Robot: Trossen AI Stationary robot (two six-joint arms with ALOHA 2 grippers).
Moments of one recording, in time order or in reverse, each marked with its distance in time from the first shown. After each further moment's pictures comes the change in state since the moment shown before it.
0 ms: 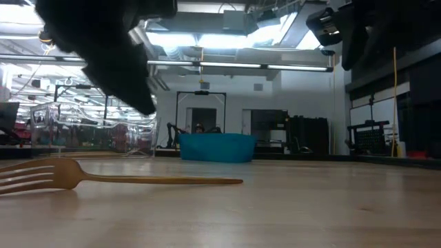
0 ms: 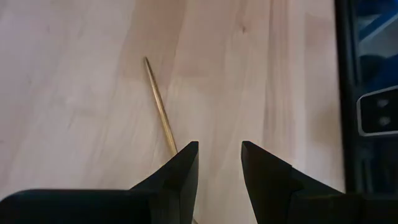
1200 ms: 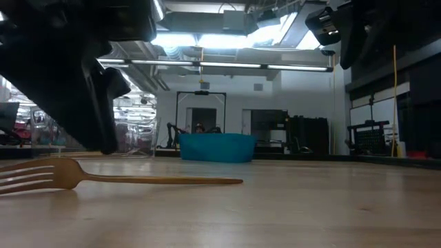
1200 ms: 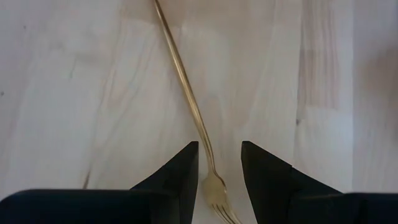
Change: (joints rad) left arm -0.045 0.054 0.000 -0.108 -0.020 0.001; right arm 0.000 0.002 0.000 0.012 0.000 0.000
